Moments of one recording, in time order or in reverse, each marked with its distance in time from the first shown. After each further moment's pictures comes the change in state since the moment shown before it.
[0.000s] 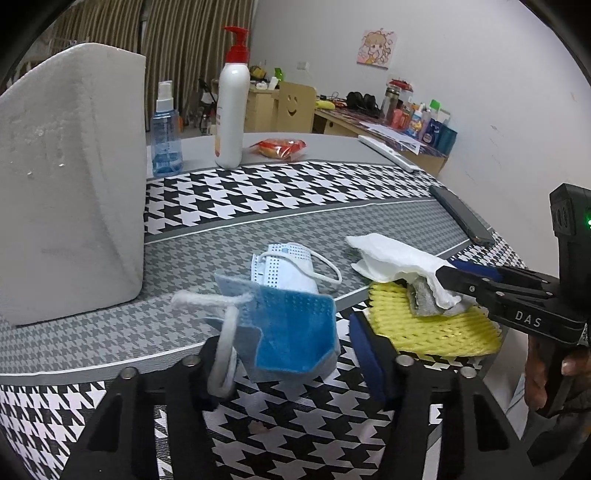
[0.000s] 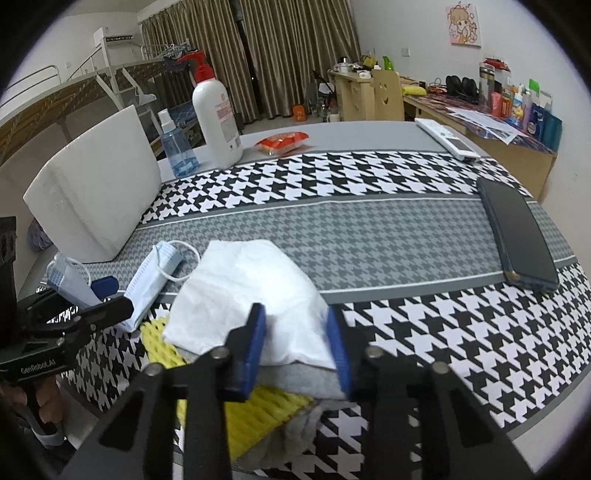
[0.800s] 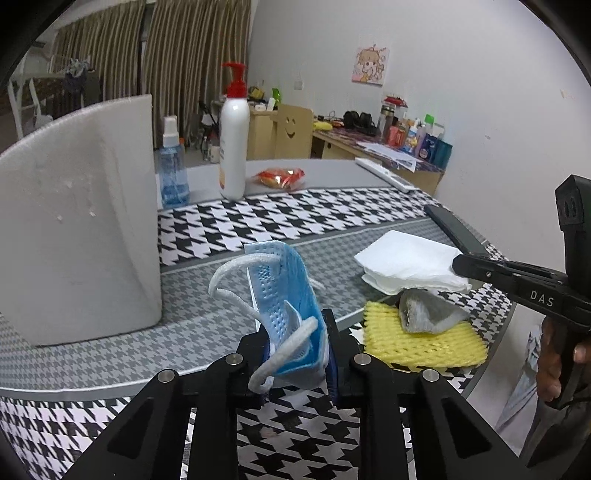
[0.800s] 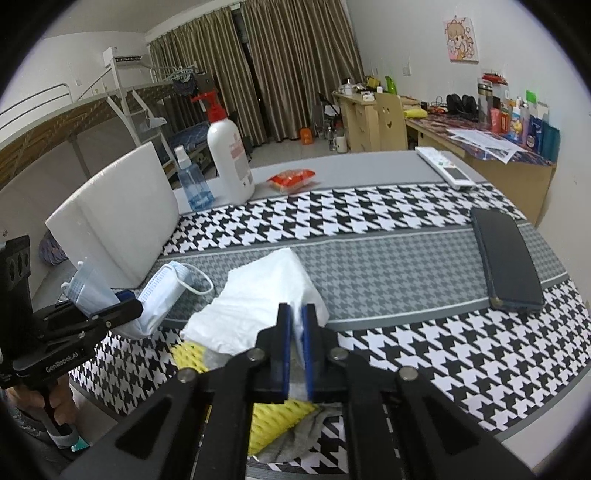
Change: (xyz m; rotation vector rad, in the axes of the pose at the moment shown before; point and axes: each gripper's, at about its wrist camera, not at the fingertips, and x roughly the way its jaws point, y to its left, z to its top) left arm -0.024 -0.001 0.007 0.033 -0.092 0.021; right arm -0.033 0.000 0.018 0.011 -0.103 0.046
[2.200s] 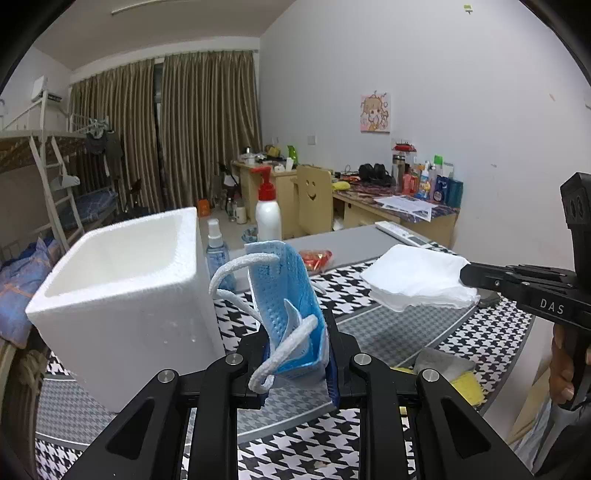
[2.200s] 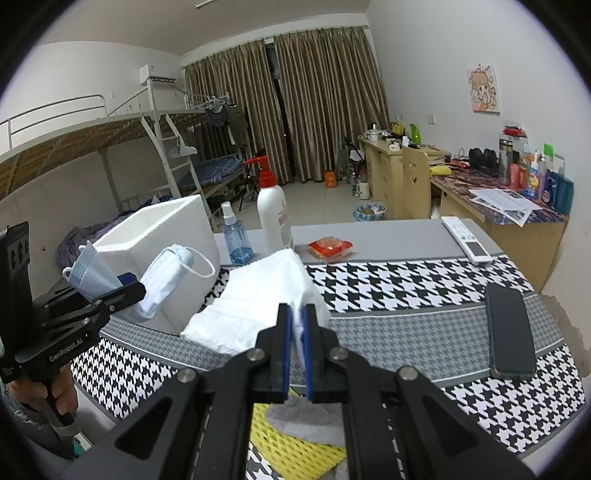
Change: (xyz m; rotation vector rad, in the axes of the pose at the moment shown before) left arm -0.061 0.001 0.037 0.085 -0.219 0.129; right arm -0.031 0.033 0.040 -0.090 -0.164 0.066
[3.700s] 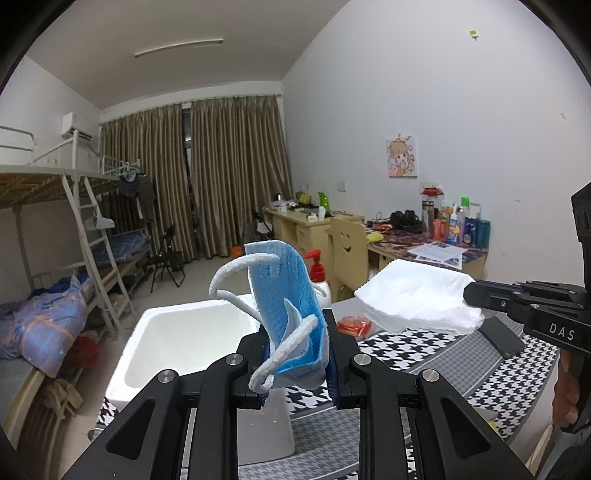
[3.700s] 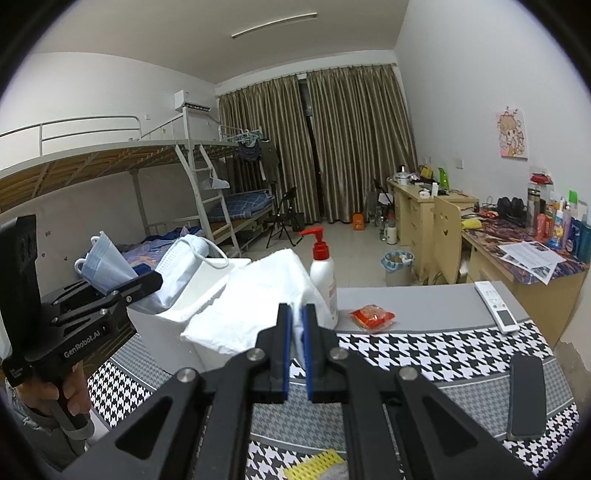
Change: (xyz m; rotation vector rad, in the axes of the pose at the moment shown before) left arm -0.034 0.026 0.049 0.017 -0.181 0.142; right arm -0.007 0.045 0.052 -0.069 -0.157 0.101
